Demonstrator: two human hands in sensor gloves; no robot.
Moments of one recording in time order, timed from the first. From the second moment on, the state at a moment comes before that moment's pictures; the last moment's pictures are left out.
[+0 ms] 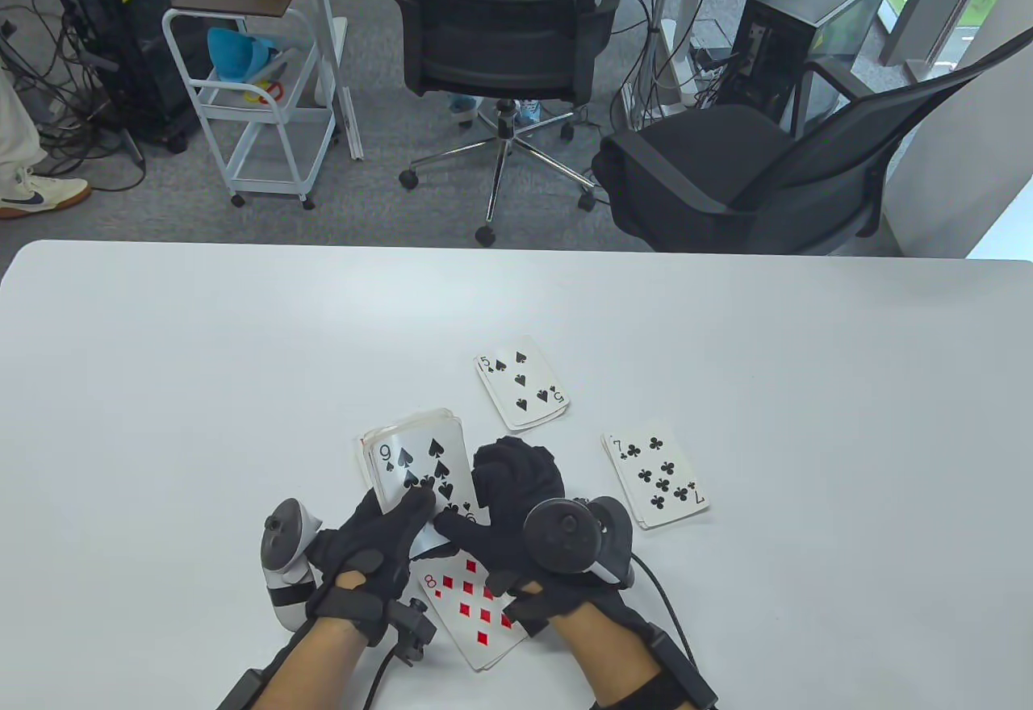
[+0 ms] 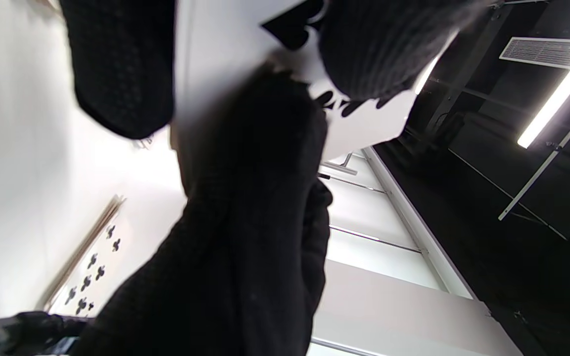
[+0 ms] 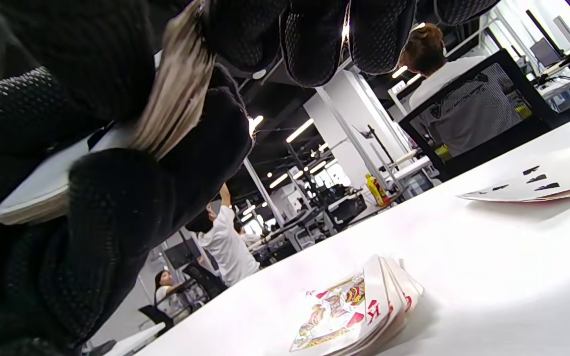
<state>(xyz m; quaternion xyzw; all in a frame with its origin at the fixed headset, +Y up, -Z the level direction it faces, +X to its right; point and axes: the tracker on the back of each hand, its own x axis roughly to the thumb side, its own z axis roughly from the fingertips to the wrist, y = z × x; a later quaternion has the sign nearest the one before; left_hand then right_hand) -0.197 -0.759 -0.263 -0.09 -0.05 0.80 0.59 0.028 -0.703 -0.276 0.24 -0.11 0.90 0.34</state>
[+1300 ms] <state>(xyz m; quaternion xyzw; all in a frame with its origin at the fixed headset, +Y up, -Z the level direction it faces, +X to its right) -0.198 -0.753 -0.269 -0.11 -0.07 0.81 0.57 0.077 -0.719 -0.440 -0.05 0.04 0.97 0.23</state>
